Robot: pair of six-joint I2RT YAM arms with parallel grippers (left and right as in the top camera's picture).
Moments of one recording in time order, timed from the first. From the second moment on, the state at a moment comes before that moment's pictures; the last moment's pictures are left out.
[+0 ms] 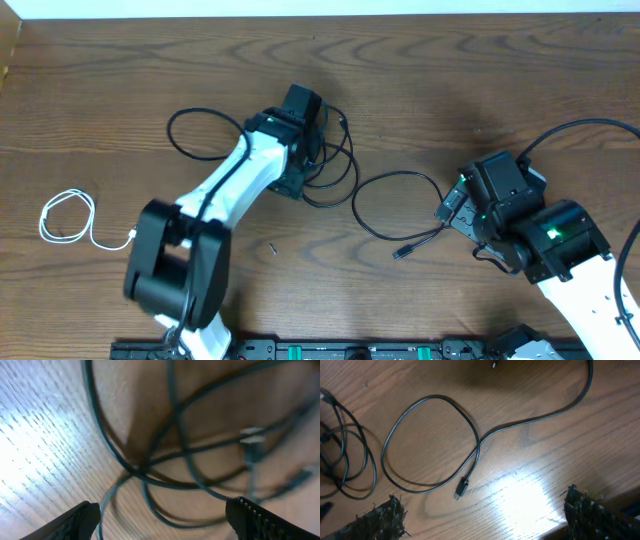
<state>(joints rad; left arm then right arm) -0.40 1.86 1.27 -0.78 0.03 -1.58 0.46 1.11 1.10 -1.24 0.20 1.05</state>
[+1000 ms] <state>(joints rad) -0.40 1.99 1.30 -0.88 0.03 -1.54 0.46 1.15 1.10 -1.25 0.20 1.04</state>
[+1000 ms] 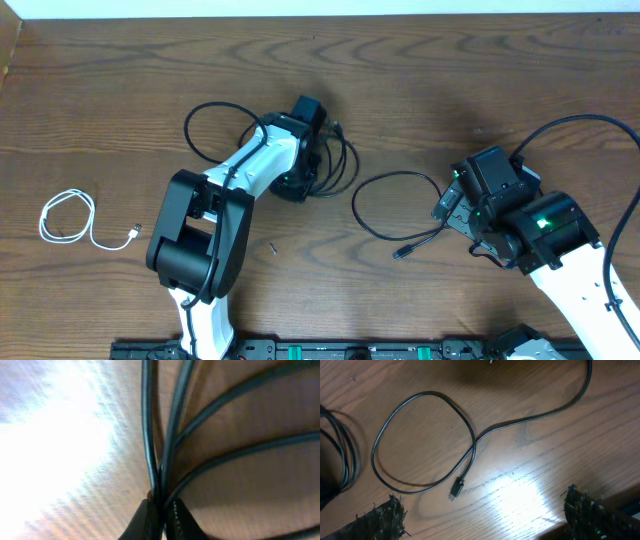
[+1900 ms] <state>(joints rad) 0.08 1.90 1.53 -0.90 -0.10 -1.15 0.46 1.15 1.10 -1.24 0.20 1.04</state>
